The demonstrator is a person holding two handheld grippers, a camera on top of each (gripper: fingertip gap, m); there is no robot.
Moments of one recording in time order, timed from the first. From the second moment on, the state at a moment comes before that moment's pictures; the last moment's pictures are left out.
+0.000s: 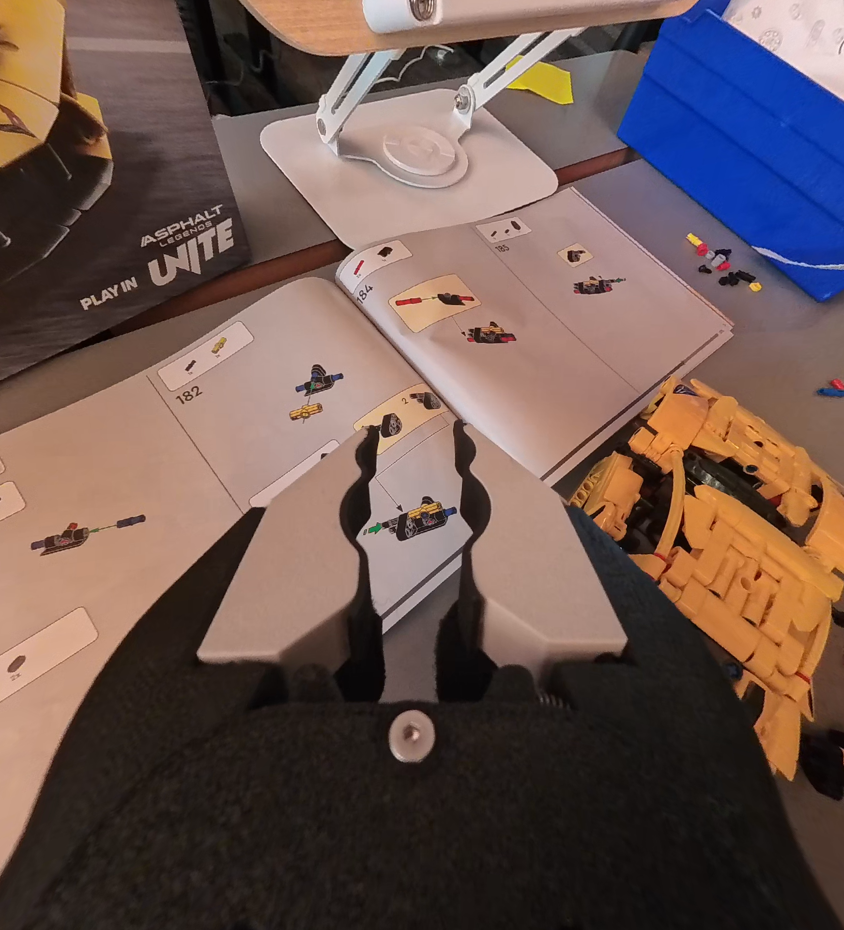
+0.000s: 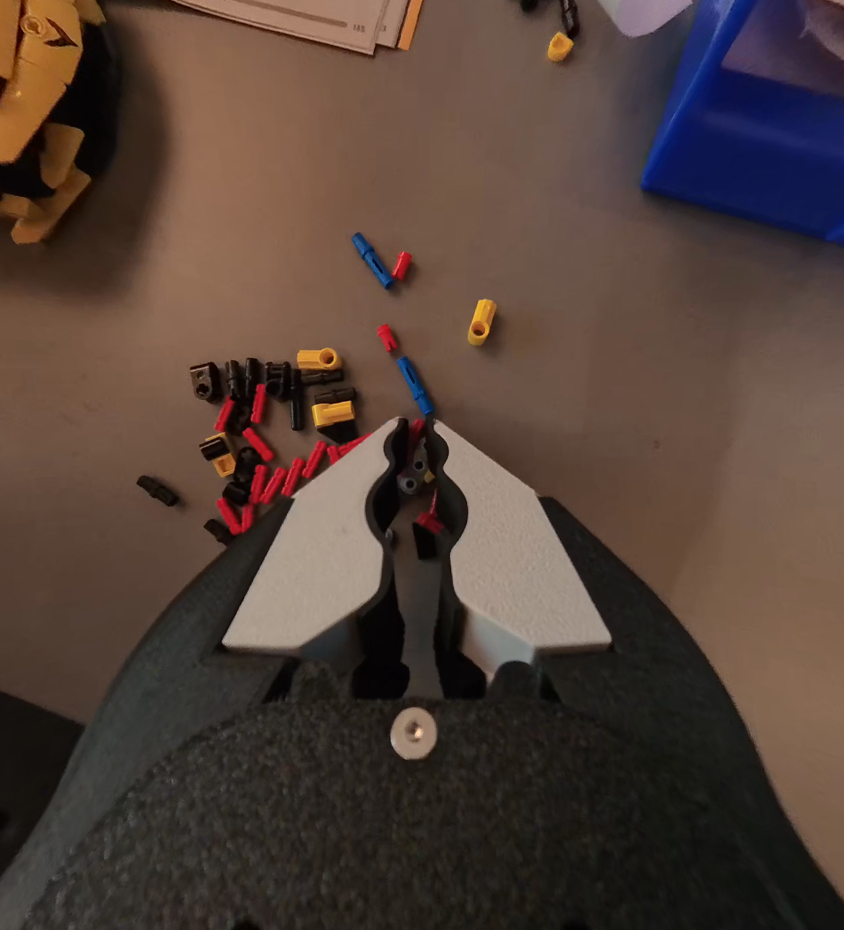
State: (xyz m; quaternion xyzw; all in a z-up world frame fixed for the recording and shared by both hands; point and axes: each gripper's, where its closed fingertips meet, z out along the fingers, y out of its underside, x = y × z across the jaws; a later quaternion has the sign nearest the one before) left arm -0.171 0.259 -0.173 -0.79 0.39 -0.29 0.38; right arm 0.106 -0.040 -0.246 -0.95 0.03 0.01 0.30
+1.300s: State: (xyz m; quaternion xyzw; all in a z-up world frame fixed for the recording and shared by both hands) left arm -0.168 0.256 -0.173 -0.78 0.39 -0.30 0.38; right arm -0.115 0.047 -0.245 -0.90 -0.20 0.06 0.37
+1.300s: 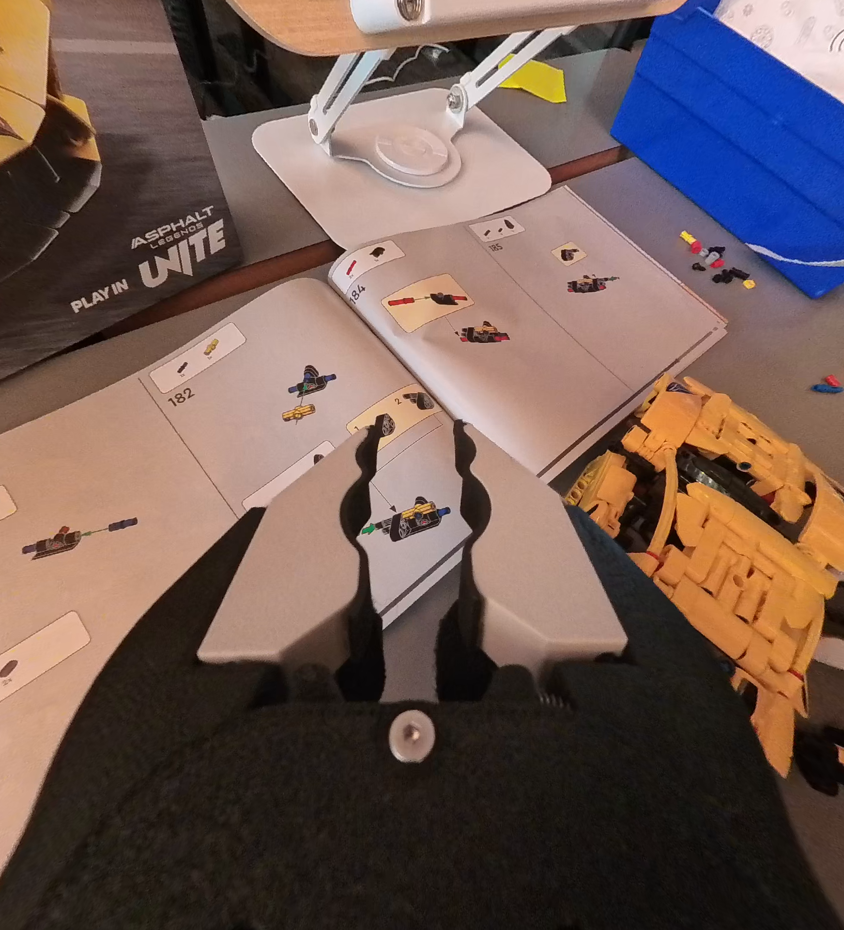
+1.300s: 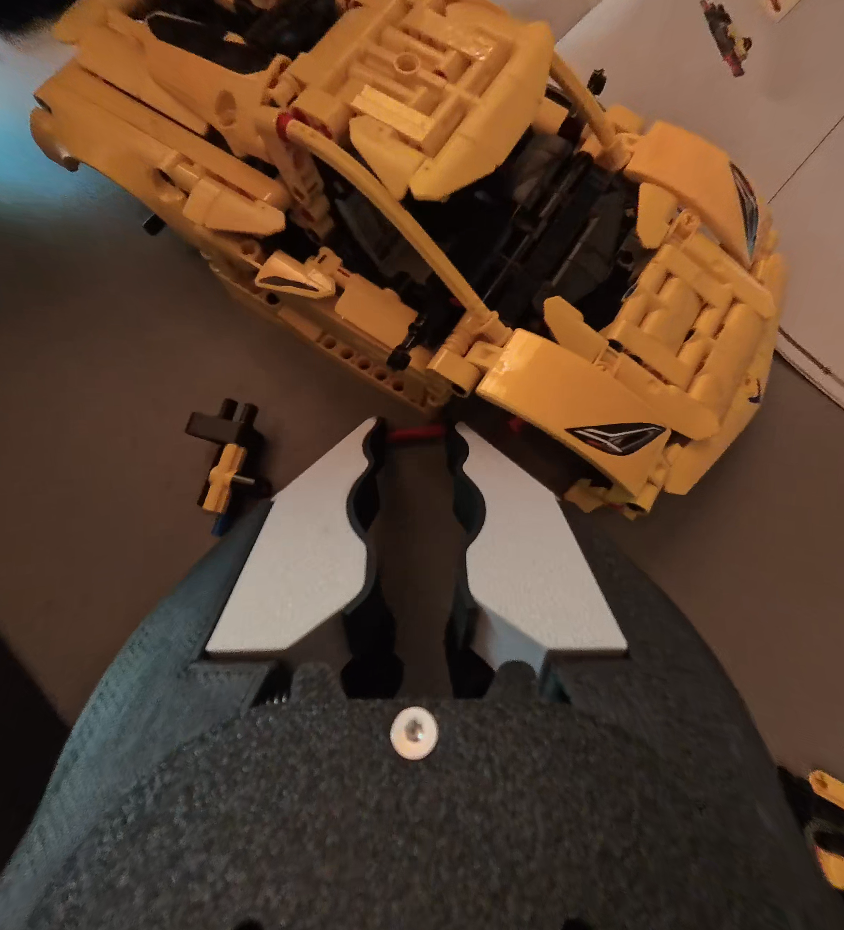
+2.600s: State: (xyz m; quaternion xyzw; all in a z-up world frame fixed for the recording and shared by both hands) left arm -0.168 0.254 -0.173 -0.78 0.40 -0.29 0.38; right arm -0.044 -0.031 -0.207 -0.89 -0.18 0.08 0.41
